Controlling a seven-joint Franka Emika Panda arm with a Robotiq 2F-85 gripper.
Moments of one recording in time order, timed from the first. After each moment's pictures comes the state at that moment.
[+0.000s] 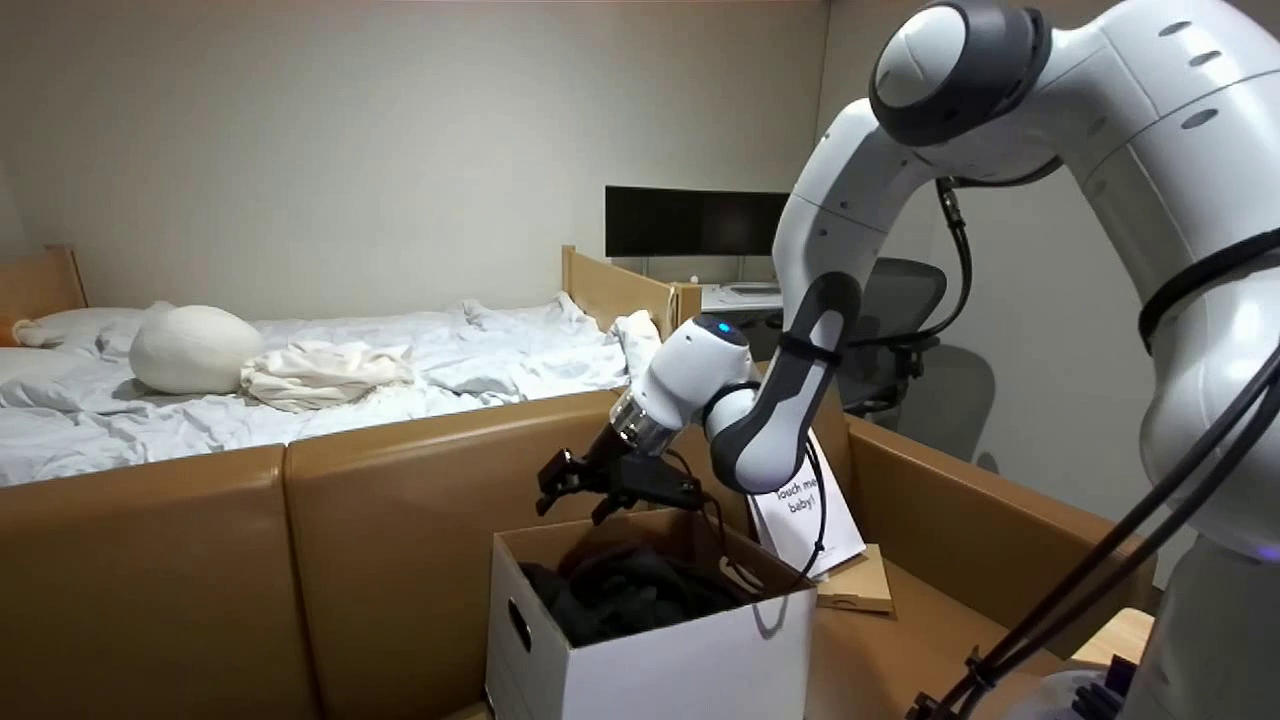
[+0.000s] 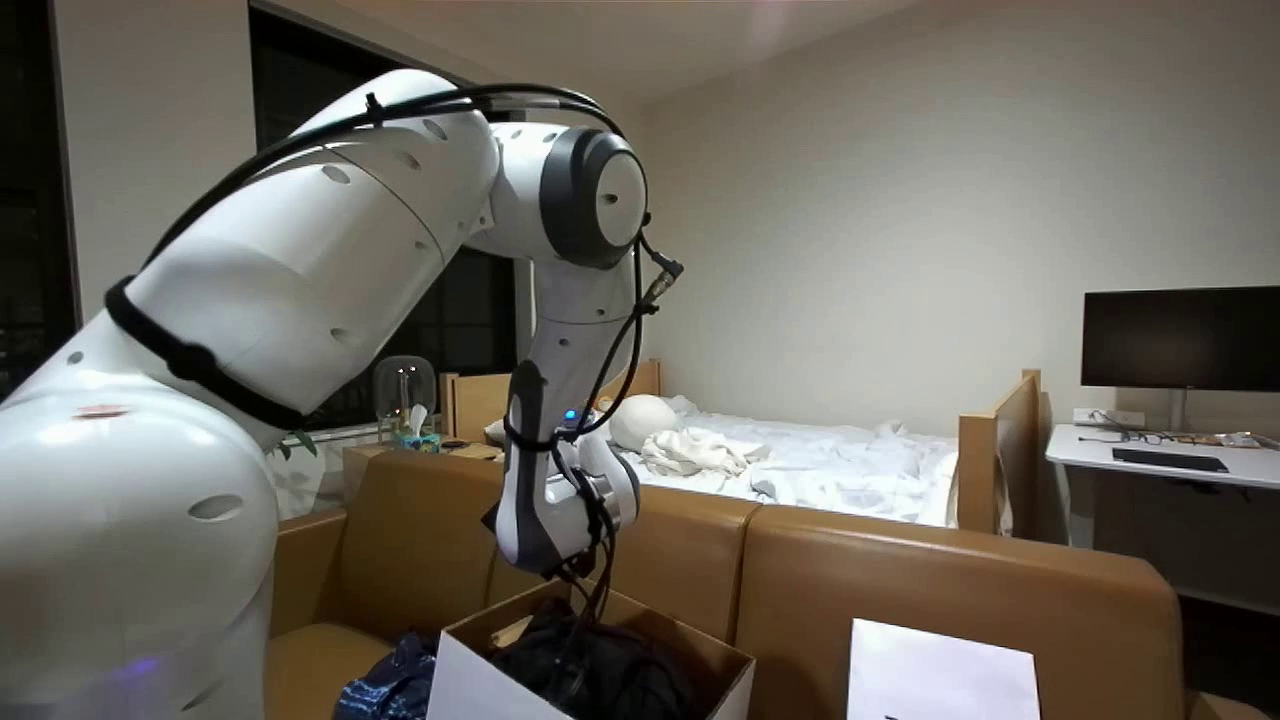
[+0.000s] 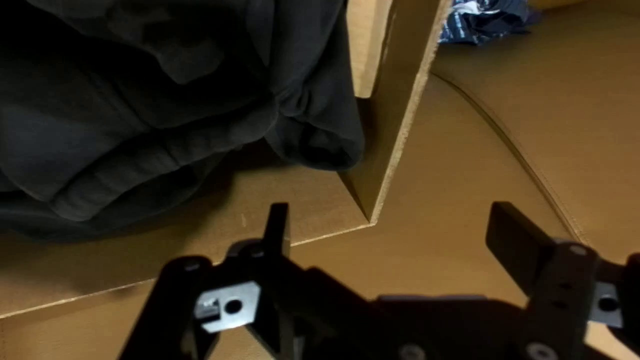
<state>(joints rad) -0.26 0.69 0.33 -2.16 -1.17 3.41 1.27</state>
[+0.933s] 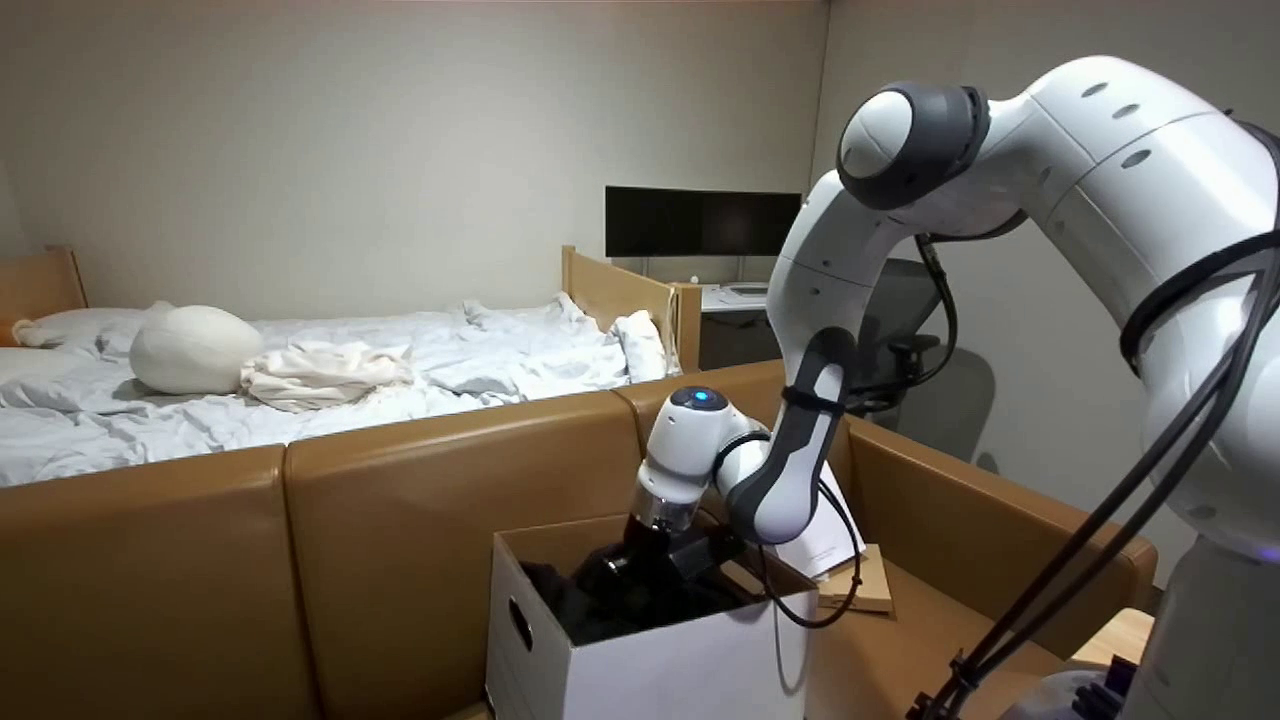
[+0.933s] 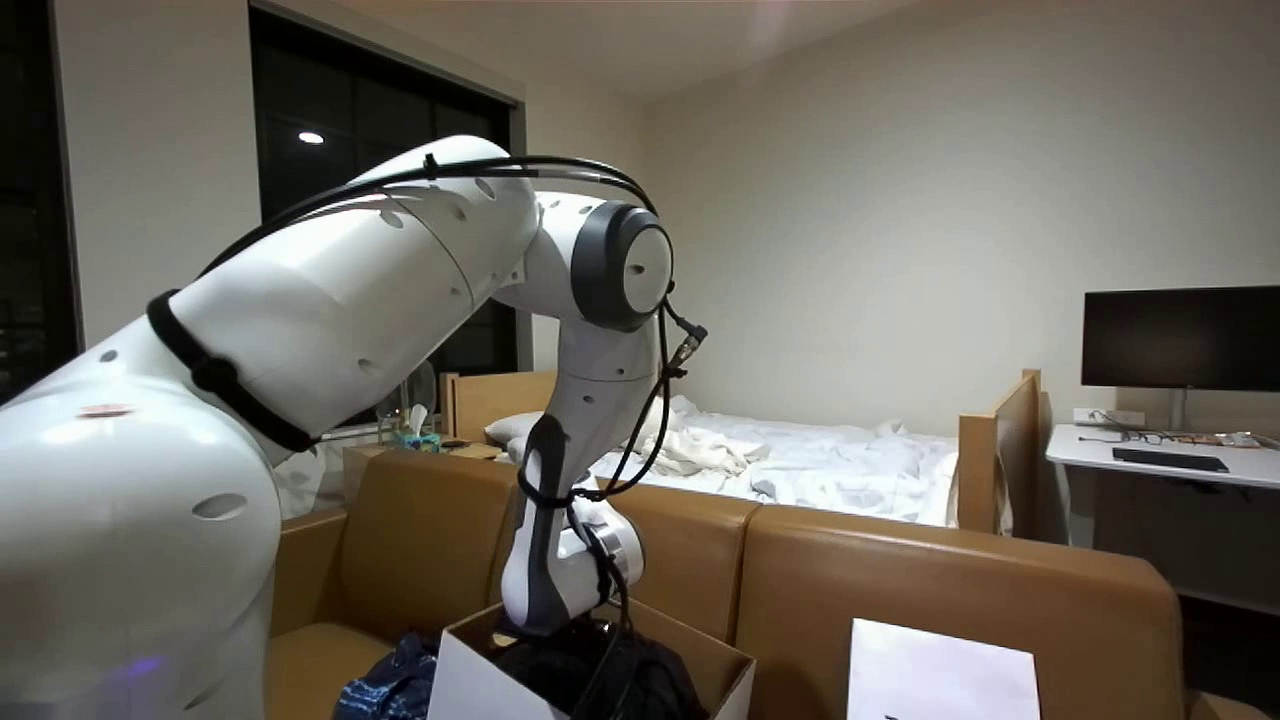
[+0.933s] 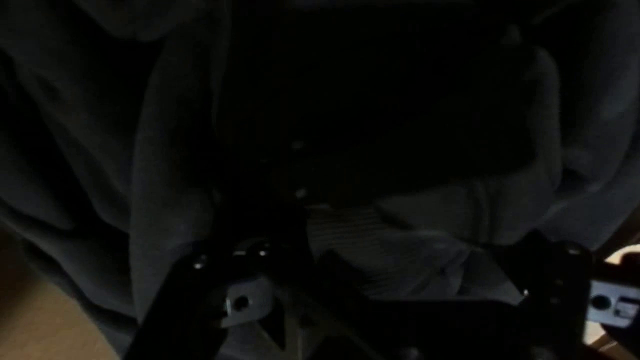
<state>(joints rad) -0.26 0.86 0.29 -2.10 -1.29 3.13 0.99</state>
